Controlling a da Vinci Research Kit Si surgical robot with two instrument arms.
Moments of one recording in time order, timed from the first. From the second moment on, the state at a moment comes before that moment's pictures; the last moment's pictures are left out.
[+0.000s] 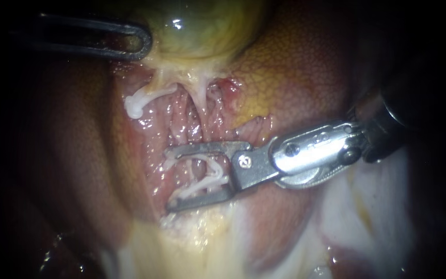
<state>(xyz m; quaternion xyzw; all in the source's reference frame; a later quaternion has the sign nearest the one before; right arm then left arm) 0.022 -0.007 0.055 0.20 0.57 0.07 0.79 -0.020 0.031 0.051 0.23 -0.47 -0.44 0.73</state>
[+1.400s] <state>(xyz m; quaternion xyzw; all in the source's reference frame) 0.015 -0.004 0.057 0.35 0.51 0.26 0.74 -0.020 0.031 0.051 0.23 -0.47 -0.44 0.73</state>
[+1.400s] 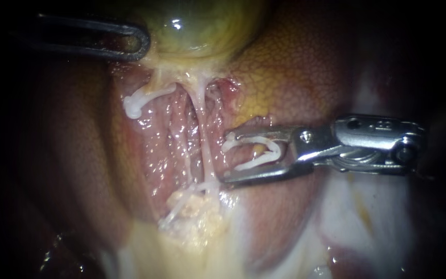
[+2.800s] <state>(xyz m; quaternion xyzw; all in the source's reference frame) 0.019 -0.004 0.056 0.46 0.63 0.18 0.59 -0.020 0.031 0.051 0.23 -0.47 -0.44 0.73</state>
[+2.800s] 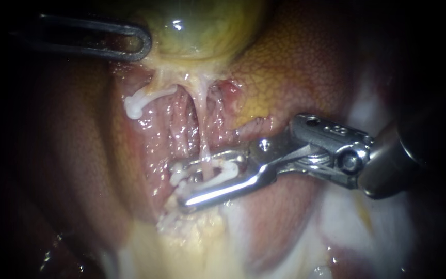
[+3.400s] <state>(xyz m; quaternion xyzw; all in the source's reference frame) 0.019 -0.004 0.056 0.48 0.62 0.20 0.59 -0.020 0.031 0.051 0.23 -0.47 -0.44 0.73</state>
